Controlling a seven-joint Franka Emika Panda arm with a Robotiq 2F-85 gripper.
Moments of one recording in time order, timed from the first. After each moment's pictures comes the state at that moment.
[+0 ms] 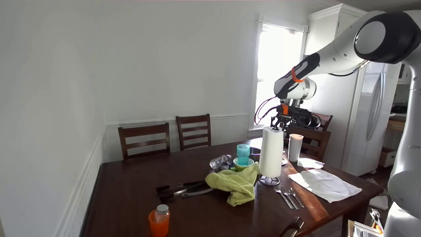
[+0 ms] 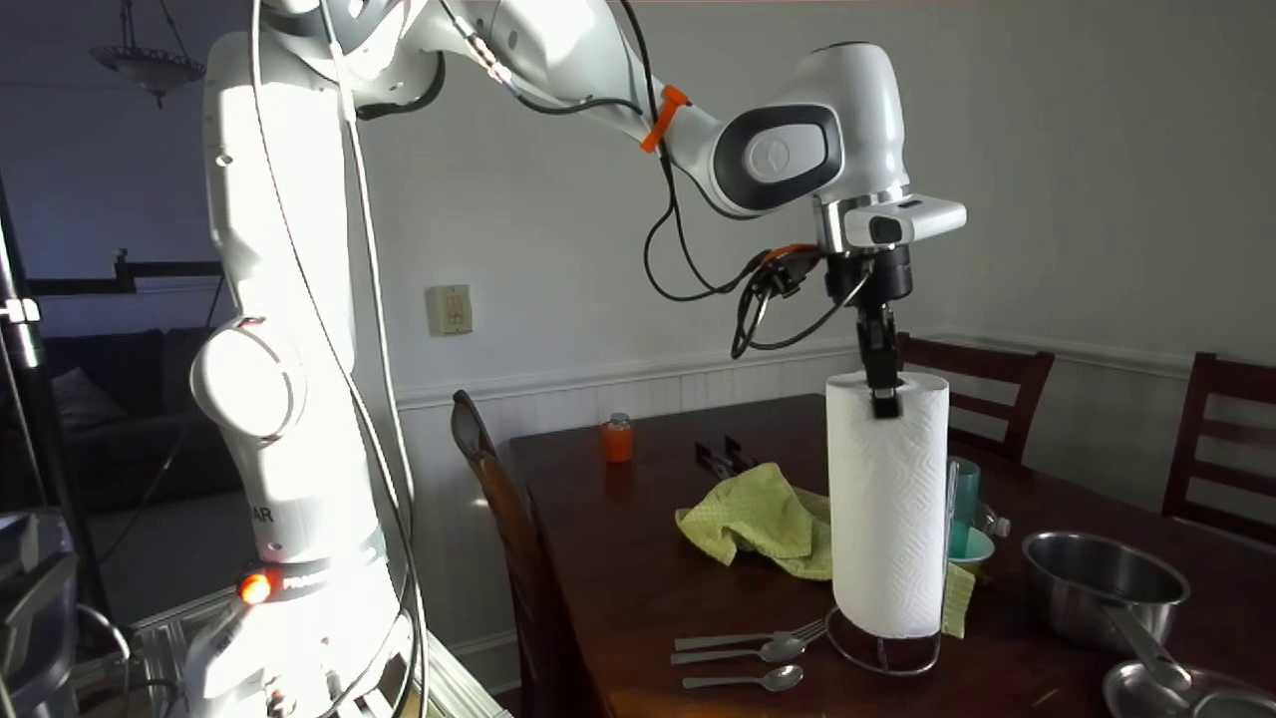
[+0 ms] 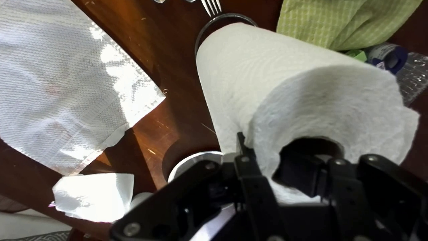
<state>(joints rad) -0.42 0.09 -0.38 -2.04 0.09 2.33 0.37</state>
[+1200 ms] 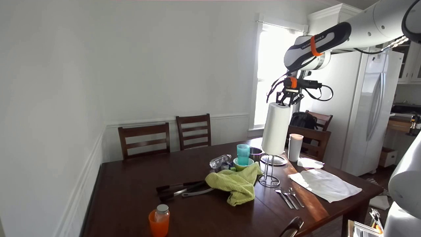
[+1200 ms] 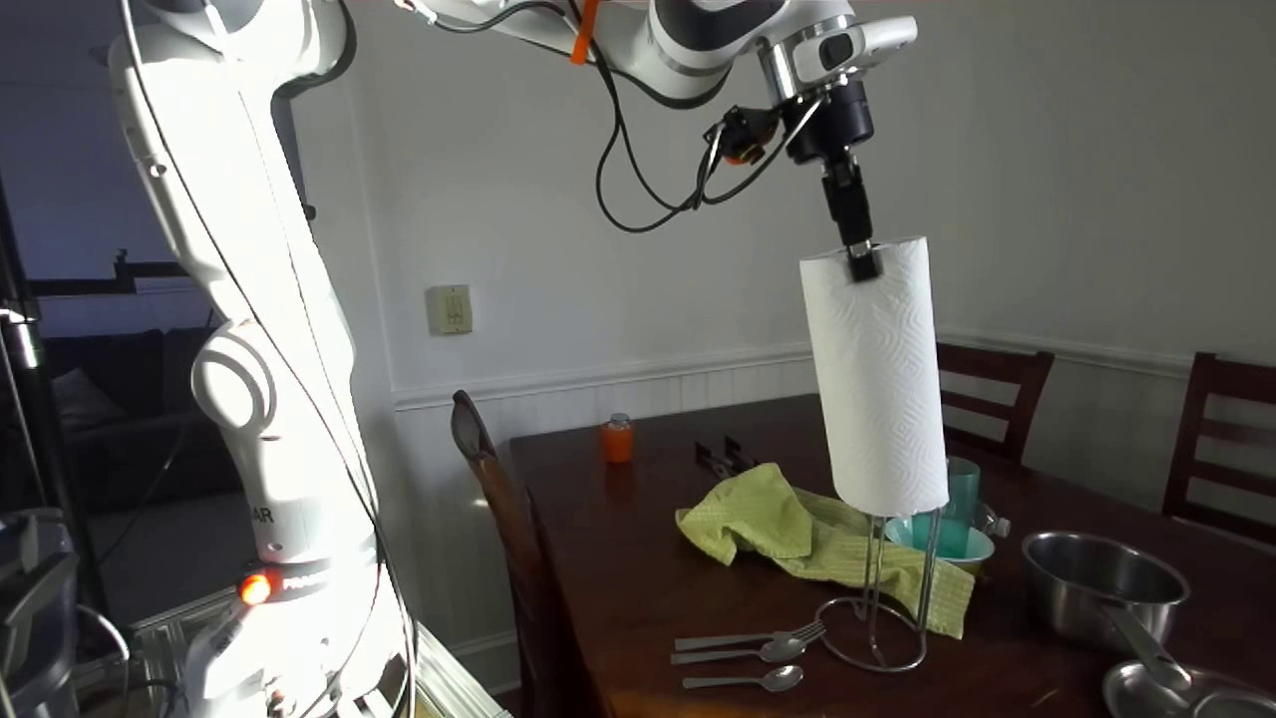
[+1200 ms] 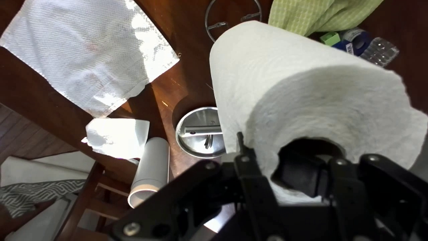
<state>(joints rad) -0.41 -0.16 -0.34 -1.98 -0.12 2.12 0.46</state>
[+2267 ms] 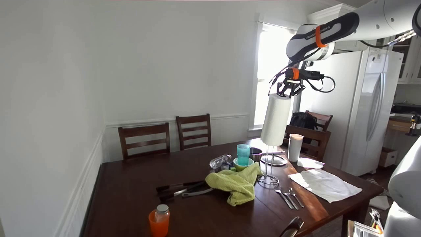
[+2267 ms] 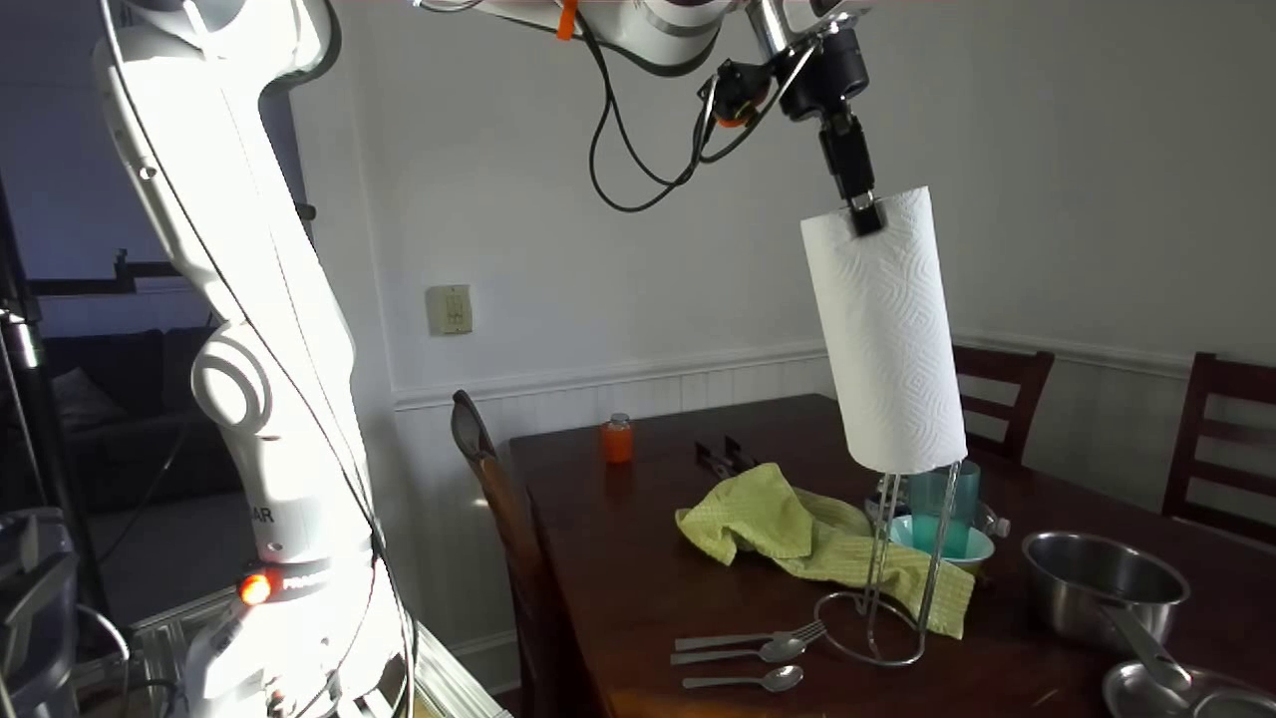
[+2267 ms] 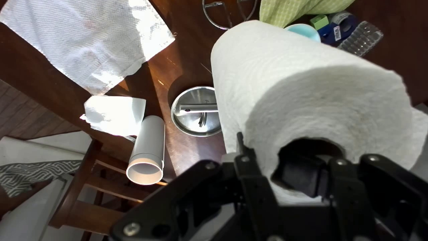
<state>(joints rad) -0.41 -0.20 -0.33 -1.93 -0.14 2.10 0.46</state>
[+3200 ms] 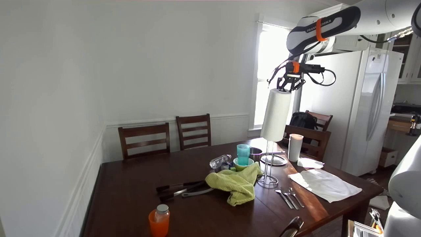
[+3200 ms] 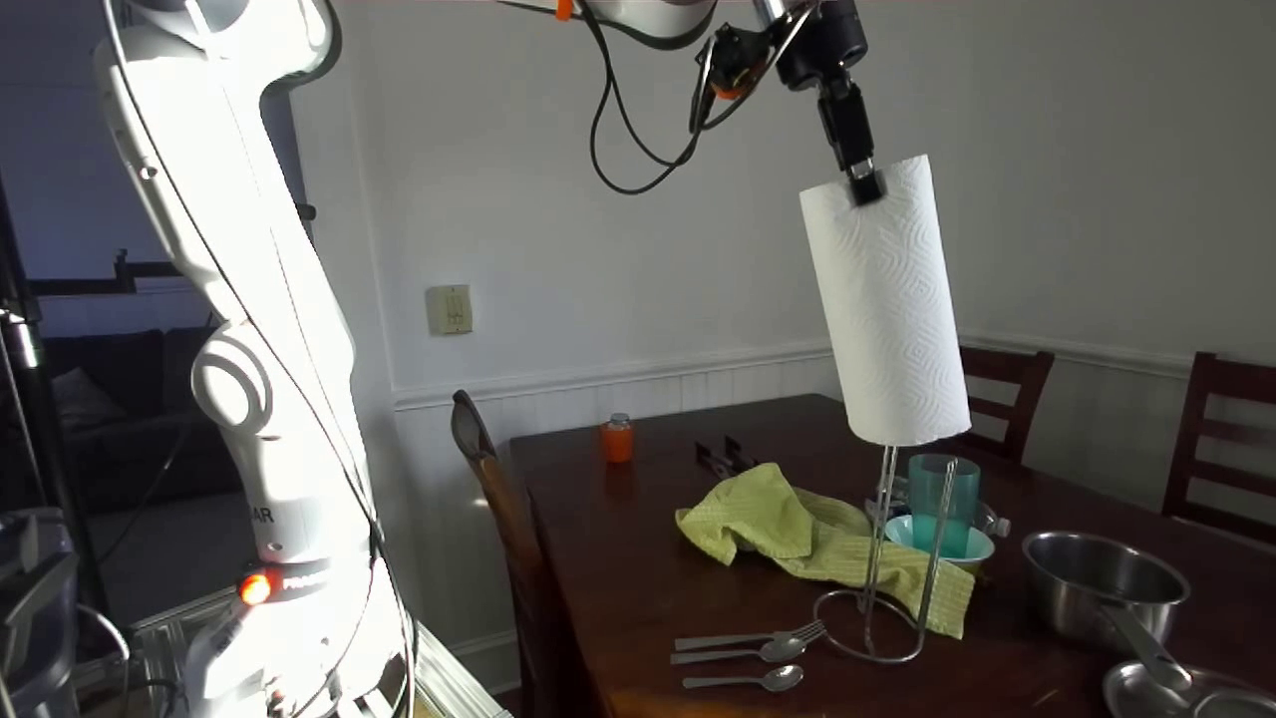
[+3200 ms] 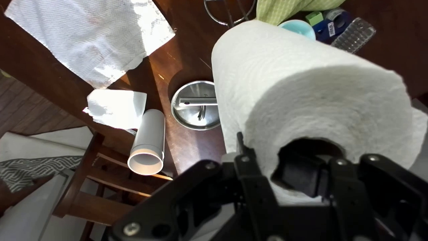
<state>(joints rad) -0.41 -0.20 -0.32 -1.86 -0.14 2.03 0.46</state>
